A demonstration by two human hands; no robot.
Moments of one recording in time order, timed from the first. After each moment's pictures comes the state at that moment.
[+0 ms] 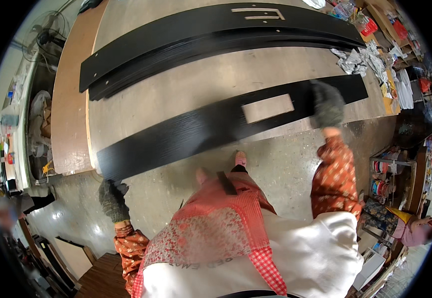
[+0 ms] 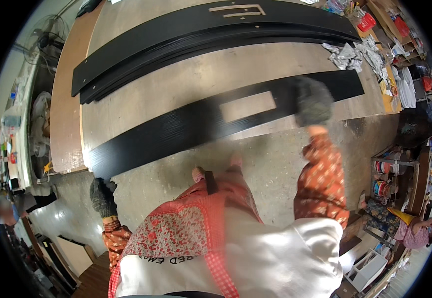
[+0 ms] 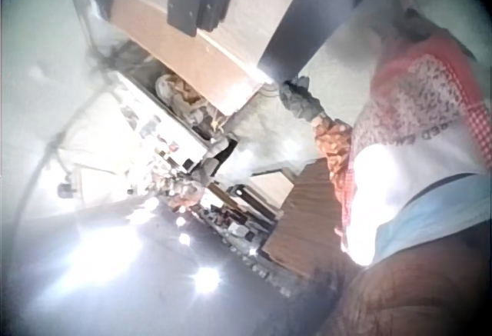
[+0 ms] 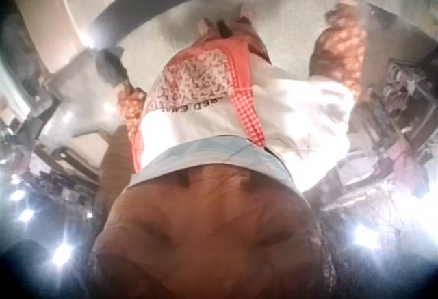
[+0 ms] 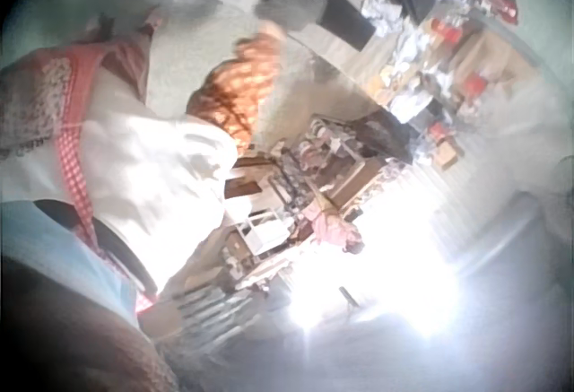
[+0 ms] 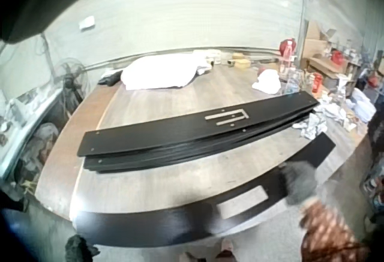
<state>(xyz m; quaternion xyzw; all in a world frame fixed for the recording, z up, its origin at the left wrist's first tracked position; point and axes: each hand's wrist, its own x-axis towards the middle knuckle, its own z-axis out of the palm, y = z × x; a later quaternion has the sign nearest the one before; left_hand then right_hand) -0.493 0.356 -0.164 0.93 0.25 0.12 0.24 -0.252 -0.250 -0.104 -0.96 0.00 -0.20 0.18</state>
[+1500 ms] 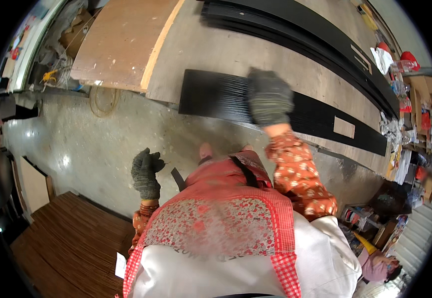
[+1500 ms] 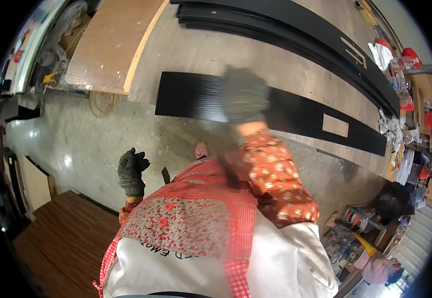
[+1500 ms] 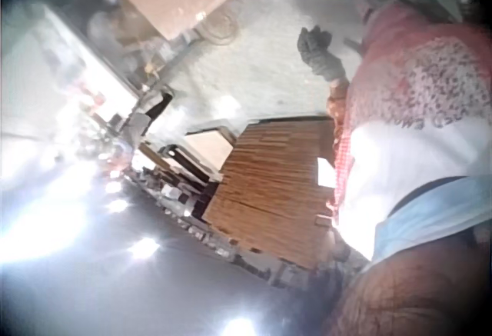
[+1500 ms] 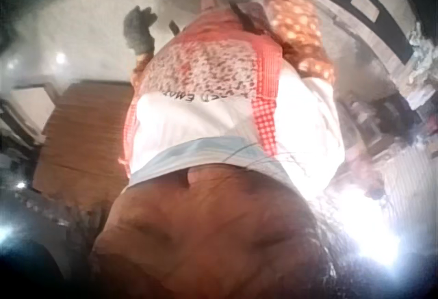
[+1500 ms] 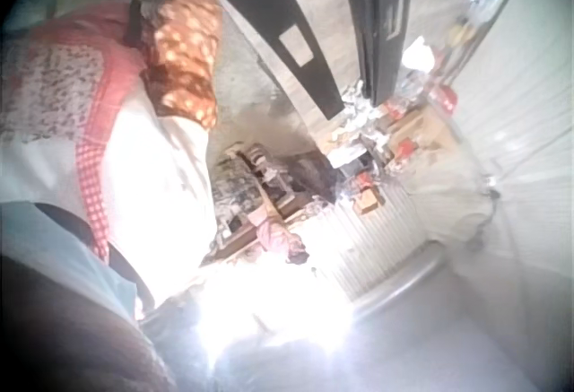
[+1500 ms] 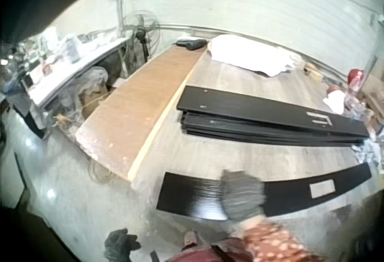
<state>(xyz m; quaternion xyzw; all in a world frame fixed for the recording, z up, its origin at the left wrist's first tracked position) -0.595 0.337 -0.217 0.49 0.44 0.21 0.72 -0.296 0.144 -0.104 -0.96 -0.25 -0.04 0.06</state>
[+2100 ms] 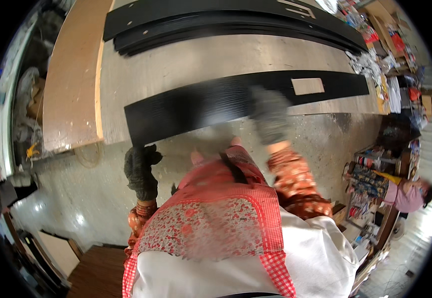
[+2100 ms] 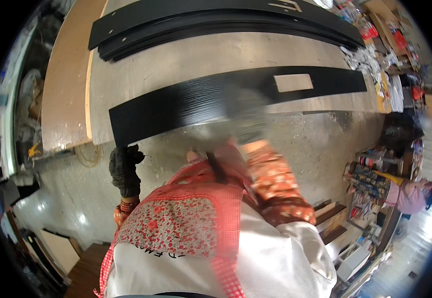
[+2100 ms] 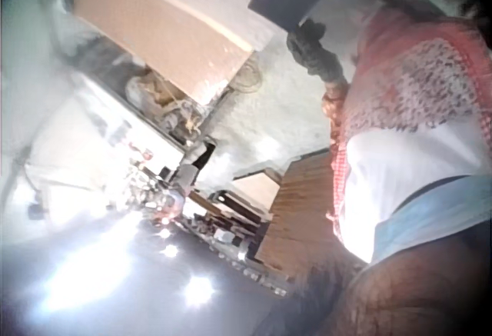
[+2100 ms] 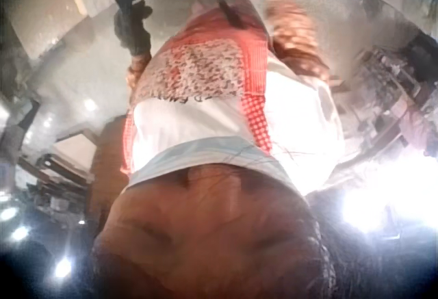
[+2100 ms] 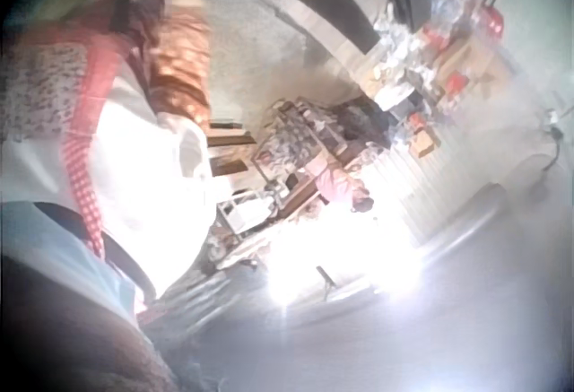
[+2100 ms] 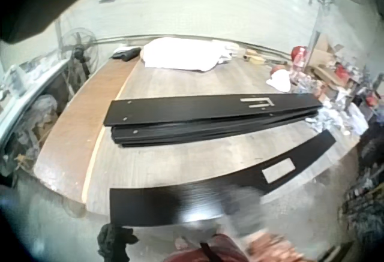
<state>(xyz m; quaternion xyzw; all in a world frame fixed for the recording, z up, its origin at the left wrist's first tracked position) -0.475 0.307 -0.162 0.78 0.17 0.12 0.59 -0.340 -0.014 -0.140 -0.97 -0.14 -0.14 0.13</state>
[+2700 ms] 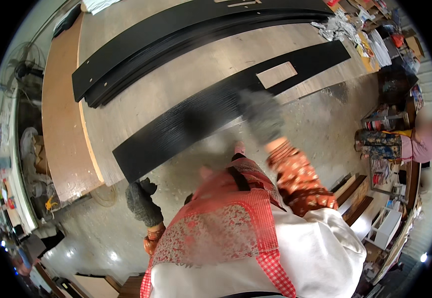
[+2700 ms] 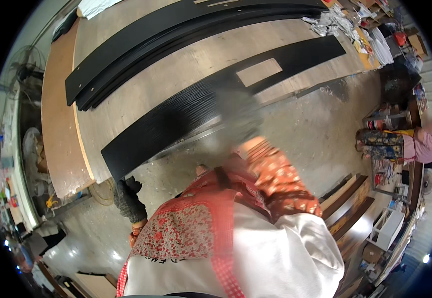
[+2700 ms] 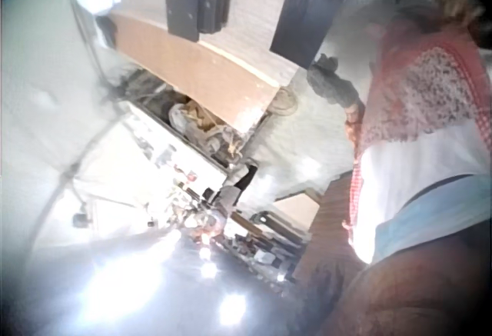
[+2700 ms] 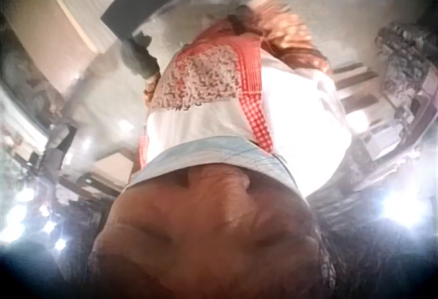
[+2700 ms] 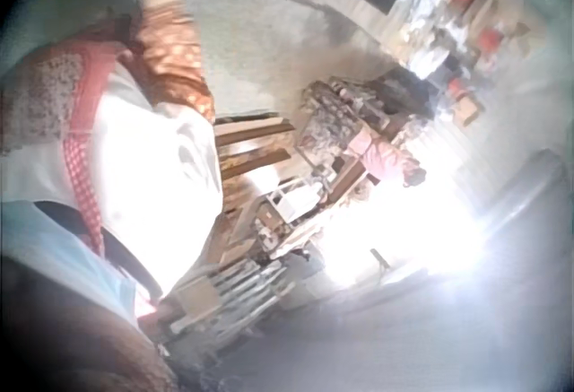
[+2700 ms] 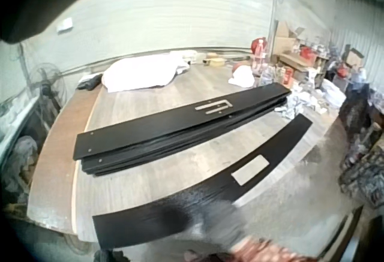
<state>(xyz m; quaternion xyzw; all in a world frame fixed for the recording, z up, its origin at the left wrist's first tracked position) -0.474 0.303 -0.162 0.92 0.13 0.17 0.33 -0.343 -0.048 -0.123 -0.99 -0.06 -0.13 0.09</state>
